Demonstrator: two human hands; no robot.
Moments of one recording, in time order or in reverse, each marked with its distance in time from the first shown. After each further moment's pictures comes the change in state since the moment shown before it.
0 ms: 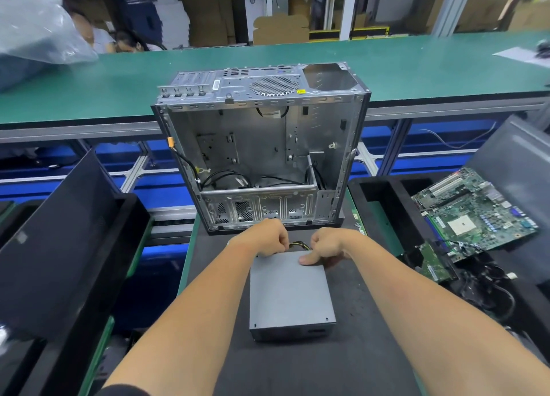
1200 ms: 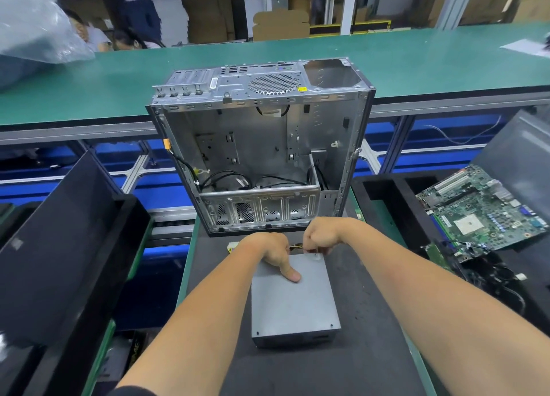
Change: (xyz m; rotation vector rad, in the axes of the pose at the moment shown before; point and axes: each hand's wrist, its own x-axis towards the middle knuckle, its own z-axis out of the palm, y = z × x) left_hand 0.025 -0.001 0.009 0.022 -0.386 -0.223; right_hand 0.011 -0.023 -0.016 -0.377 -0.014 -0.163
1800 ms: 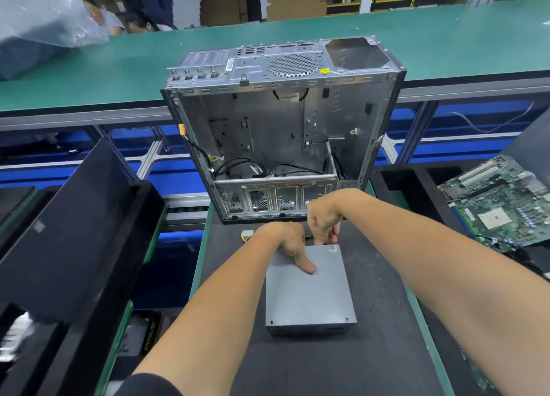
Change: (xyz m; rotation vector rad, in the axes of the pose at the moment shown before) left_hand 0.000 0.001 -0.001 -0.045 -0.022 0.011; right_hand 0.034 -0.028 -0.024 -0.341 -0.245 -0.021
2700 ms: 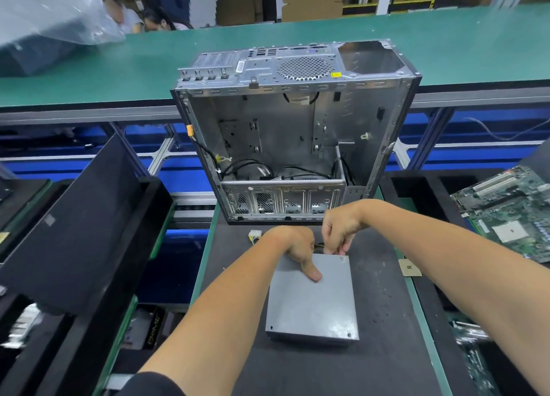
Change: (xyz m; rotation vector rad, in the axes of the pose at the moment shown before) left_hand -0.004 0.012 0.000 0.084 -0.001 0.058; right_hand 0.004 0.033 0.009 0.327 -0.084 -0.095
